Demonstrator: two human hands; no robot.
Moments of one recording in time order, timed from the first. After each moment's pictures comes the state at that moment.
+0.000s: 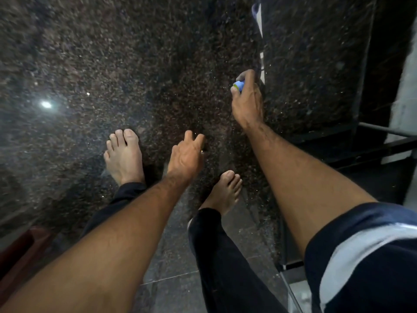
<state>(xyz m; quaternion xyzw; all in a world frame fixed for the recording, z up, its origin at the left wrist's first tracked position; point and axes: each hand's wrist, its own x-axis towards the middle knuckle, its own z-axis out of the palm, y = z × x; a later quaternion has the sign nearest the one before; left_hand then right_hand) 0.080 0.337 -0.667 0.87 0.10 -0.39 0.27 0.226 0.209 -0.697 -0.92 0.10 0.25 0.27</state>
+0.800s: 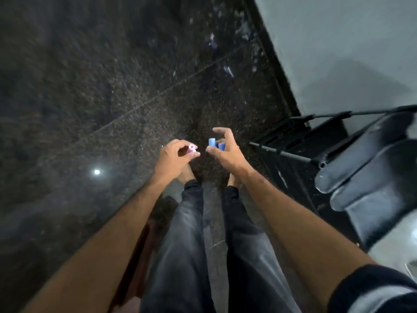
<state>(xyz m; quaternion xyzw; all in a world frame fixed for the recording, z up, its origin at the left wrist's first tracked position) 0.169 0.496 -0.249 0.84 0.08 -0.29 0.45 0.174 0.298 -0.232 -0.75 0.22 0.35 0.52</state>
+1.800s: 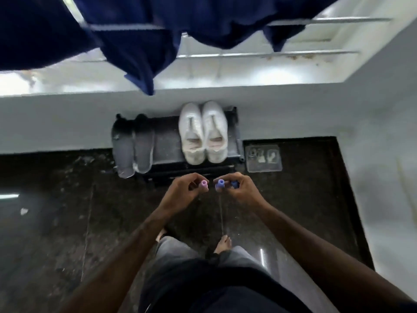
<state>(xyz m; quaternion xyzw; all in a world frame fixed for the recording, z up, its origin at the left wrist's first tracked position) -0.142 0.133 0.062 0.69 -0.50 -0.41 0.32 -0.348 0.038 0.057 -0.66 0.44 -0.11 0.60</state>
